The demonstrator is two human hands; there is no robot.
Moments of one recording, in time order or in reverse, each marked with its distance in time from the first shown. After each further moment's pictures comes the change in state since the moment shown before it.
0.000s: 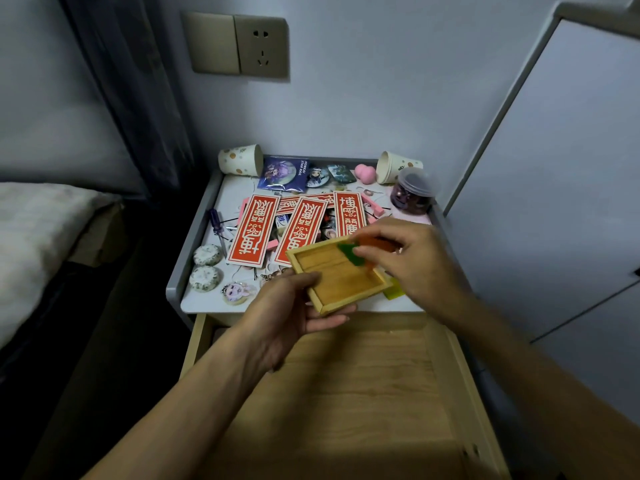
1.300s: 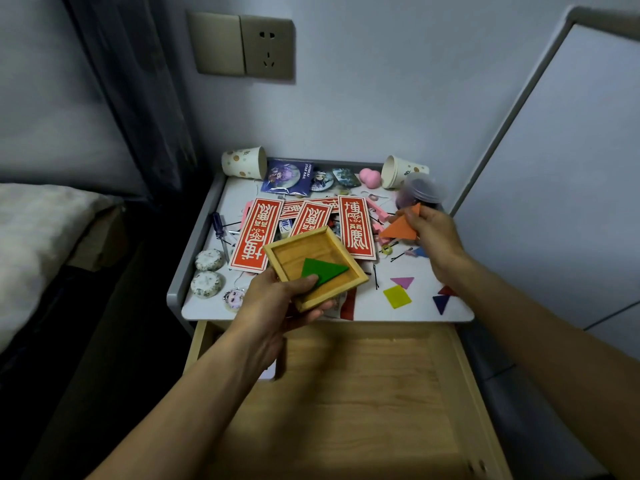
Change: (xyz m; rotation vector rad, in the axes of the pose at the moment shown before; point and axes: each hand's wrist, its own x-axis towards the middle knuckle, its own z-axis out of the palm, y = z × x) left_hand 0.005 0.011 -0.013 0.116 0.194 0.149; right_hand 0.051 0.080 -0.010 0.344 0.239 0.670
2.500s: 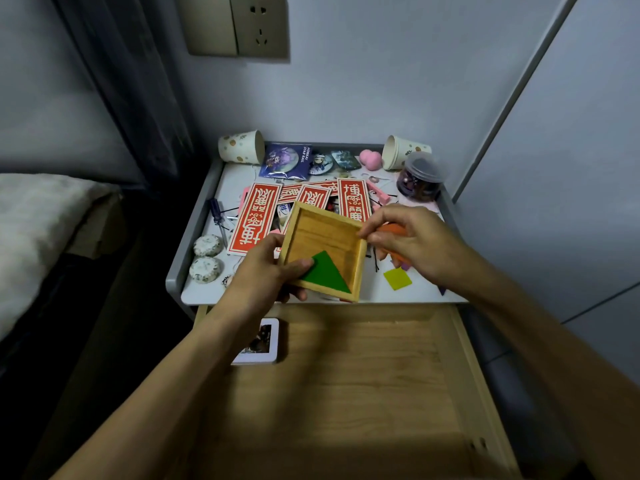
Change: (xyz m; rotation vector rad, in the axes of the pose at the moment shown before) left_hand 0.003 0.005 -0.012 0.496 -0.048 0.265; right_hand -0.080 -0.037 0.003 -0.380 -0.457 -0.345
